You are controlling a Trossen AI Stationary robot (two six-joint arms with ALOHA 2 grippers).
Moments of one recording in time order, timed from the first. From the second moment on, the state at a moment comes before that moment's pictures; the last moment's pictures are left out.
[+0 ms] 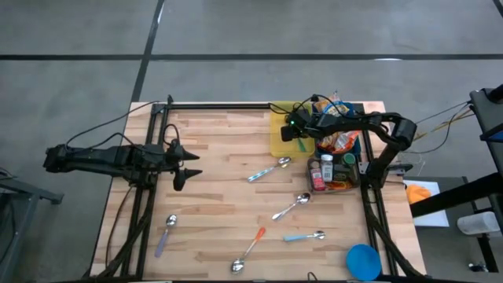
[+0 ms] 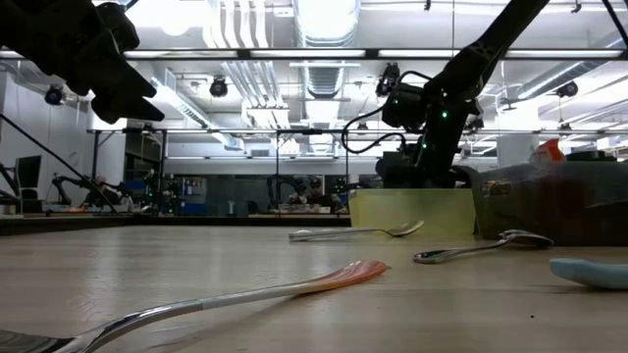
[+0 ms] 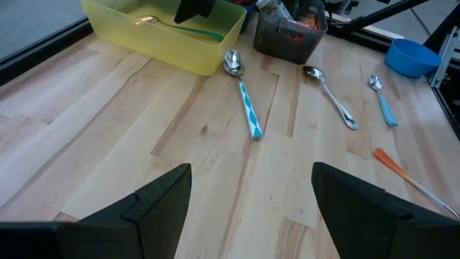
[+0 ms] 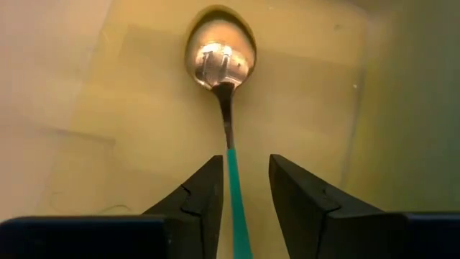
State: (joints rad) left arm -0.03 0.48 0.40 -0.42 -0.18 -0.32; right arm -0.52 1.70 0.91 -0.34 0.34 0.80
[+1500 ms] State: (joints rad) left arm -0.03 0.48 0.40 -0.42 -0.18 -0.32; right arm -0.02 1.46 0.90 -0.33 0.07 -0.27
